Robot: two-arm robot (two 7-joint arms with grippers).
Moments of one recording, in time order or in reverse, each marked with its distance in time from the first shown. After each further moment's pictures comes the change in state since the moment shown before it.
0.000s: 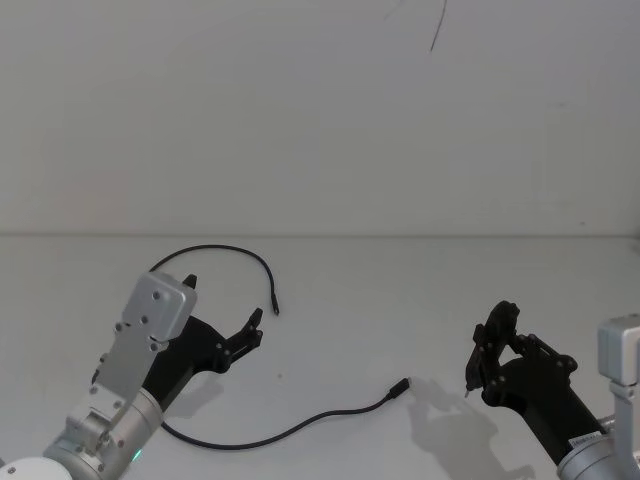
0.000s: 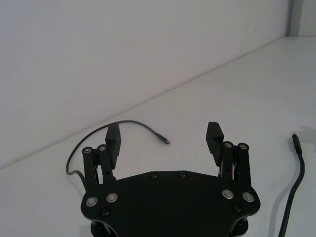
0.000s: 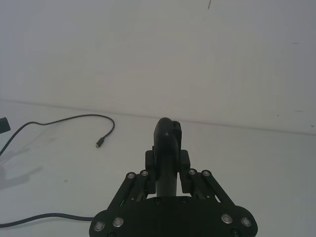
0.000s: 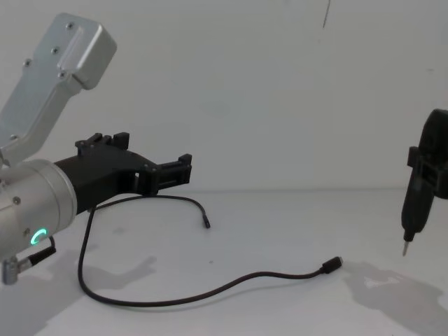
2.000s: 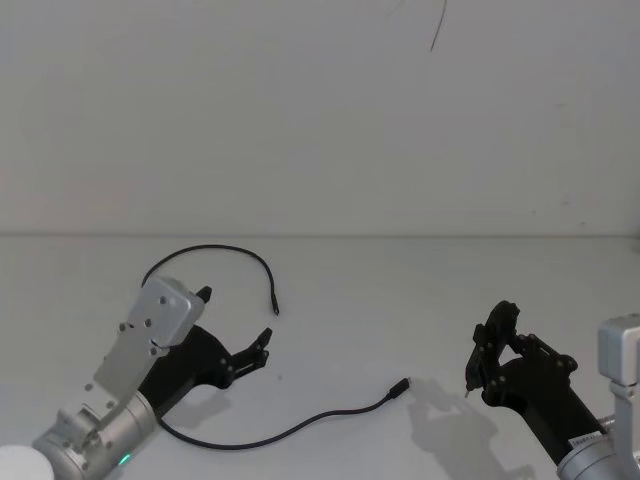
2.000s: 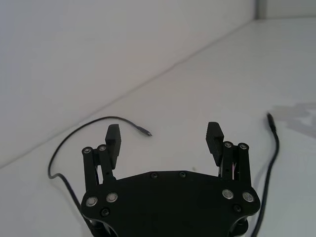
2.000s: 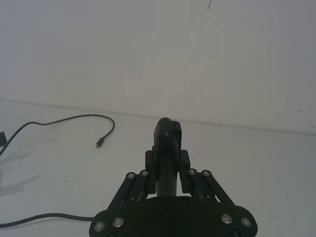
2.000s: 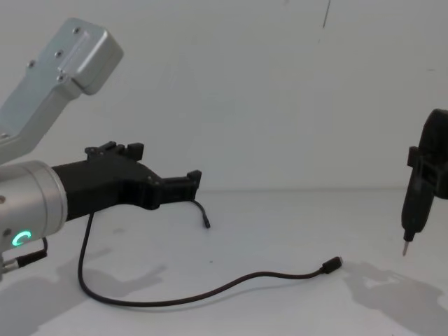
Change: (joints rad) left arm -0.019 0.059 0.010 -0.010 -0.023 0.034 -0.127; right arm 0.000 0.000 0.000 0.000 0.000 0.000 0.000
